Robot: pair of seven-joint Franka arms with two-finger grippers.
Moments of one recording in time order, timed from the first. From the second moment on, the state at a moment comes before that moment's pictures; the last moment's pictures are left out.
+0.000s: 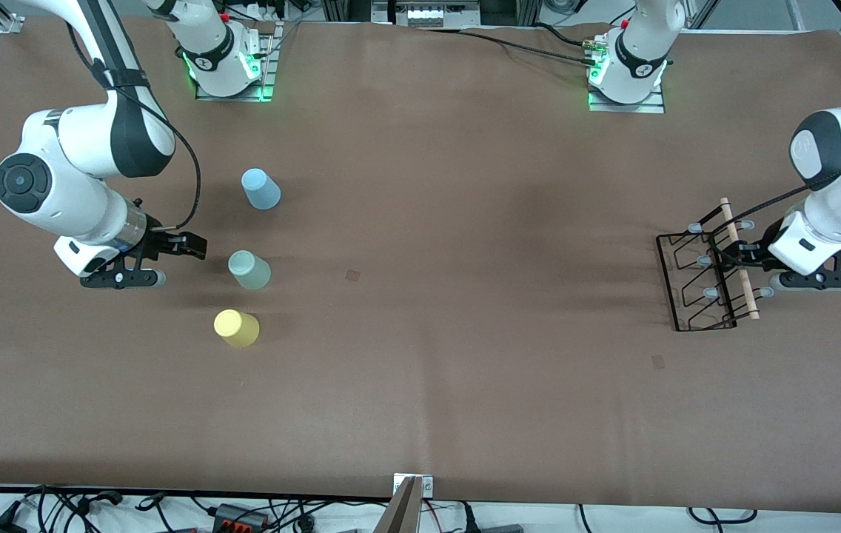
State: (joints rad) left arm 0.25 0.17 -0.09 -2.09 0.04 2.29 0.11; right arm 0.02 0.23 0.10 -1.97 0.00 2.12 0.08
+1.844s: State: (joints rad) left arm 0.23 0.14 -0.17 -1.86 0.04 2.03 0.11; right arm 0.09 0.29 0.10 -1.98 0.00 2.23 0.20
